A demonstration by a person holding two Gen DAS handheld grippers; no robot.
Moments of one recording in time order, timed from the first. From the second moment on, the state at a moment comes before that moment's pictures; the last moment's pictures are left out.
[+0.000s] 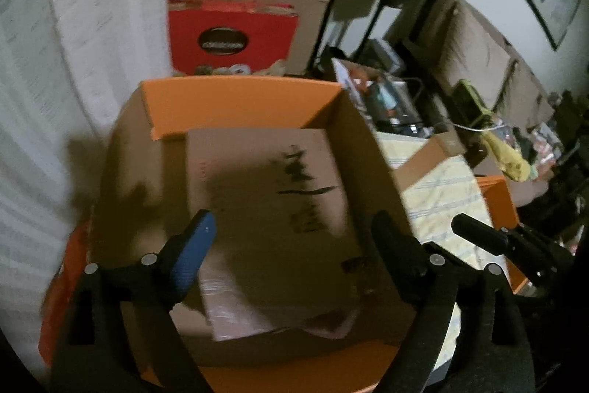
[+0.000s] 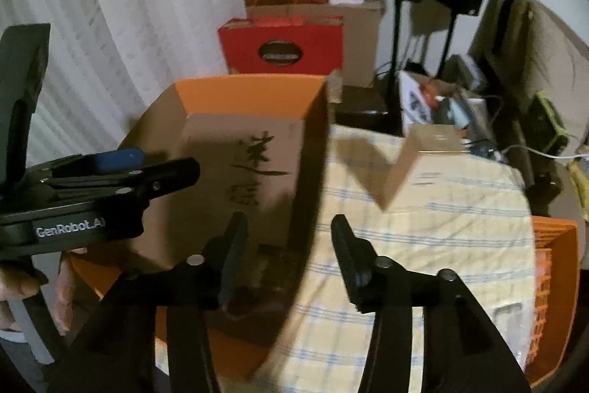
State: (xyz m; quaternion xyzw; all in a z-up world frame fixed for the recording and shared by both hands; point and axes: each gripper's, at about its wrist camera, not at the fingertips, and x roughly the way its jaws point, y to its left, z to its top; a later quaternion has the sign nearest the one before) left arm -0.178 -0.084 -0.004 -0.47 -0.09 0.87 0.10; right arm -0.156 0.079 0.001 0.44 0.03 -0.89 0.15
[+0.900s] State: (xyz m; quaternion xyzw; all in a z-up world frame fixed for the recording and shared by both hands) left arm -0.180 0.057 0.013 -0.46 -0.04 0.88 0.14; right arm -0.110 0.231 0.019 0.41 -0.02 -0.91 0.04
